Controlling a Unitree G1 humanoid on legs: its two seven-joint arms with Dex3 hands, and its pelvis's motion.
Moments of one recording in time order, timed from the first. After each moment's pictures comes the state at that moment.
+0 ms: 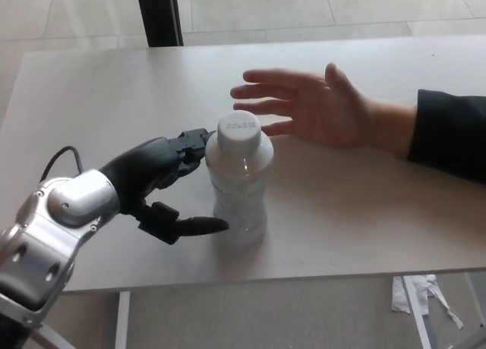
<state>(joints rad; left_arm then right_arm) -0.38 0.57 -0.40 -0.04 -0.03 0.43 -0.42 0.31 -0.38 -0.60 0.11 0.32 0.05 0.14</state>
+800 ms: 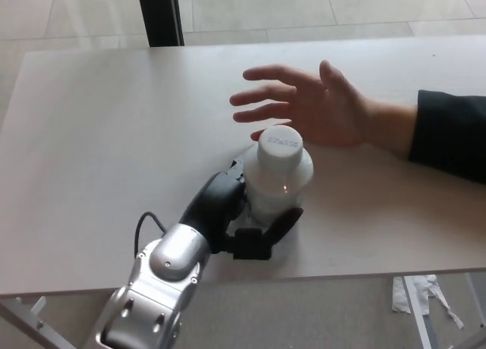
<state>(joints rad) -0.21 0.07 -0.36 0.01 0.10 0.45 -0.10 0.29 -0.39 -0.59 0.13 0.32 0.05 0.15</state>
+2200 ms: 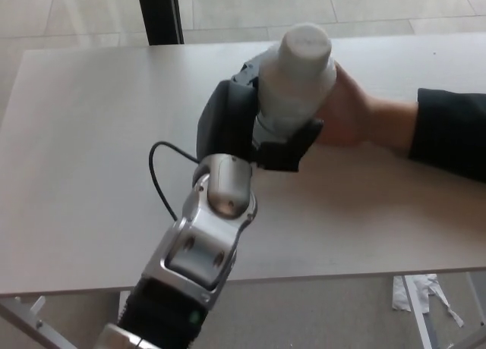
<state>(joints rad) -0.57 -0.08 -0.27 0.29 0.27 0.26 0.32 0.28 -0.39 -0.58 0.14 0.28 0.04 0.13</state>
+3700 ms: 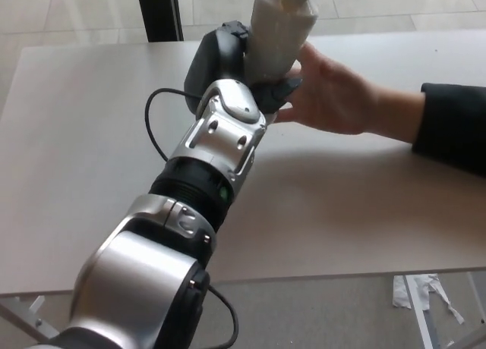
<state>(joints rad) -1.05 -0.12 -0.10 1.02 0.19 0.33 0.48 0.26 -0.36 -0.43 0.05 0.23 0.05 0.11</state>
